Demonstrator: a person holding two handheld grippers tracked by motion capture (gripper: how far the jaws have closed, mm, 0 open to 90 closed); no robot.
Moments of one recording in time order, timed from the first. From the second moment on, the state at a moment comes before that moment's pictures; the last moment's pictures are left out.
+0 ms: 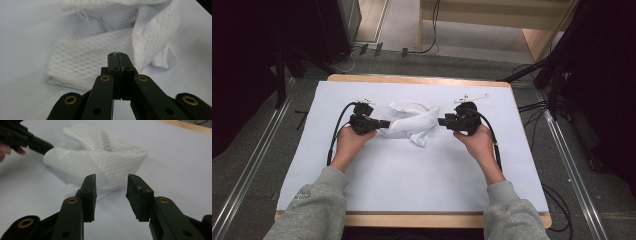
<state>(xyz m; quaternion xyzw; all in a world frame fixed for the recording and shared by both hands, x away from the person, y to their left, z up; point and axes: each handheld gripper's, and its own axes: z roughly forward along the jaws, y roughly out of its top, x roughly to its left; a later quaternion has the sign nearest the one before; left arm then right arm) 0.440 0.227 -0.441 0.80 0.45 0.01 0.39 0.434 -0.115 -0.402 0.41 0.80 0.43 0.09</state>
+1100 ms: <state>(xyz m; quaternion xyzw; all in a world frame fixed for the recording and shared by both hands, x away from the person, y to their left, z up) 0.432 0.236 -0.463 0.80 0.47 0.00 0.37 0.491 -0.041 -0.420 0.39 0.84 0.36 0.08</state>
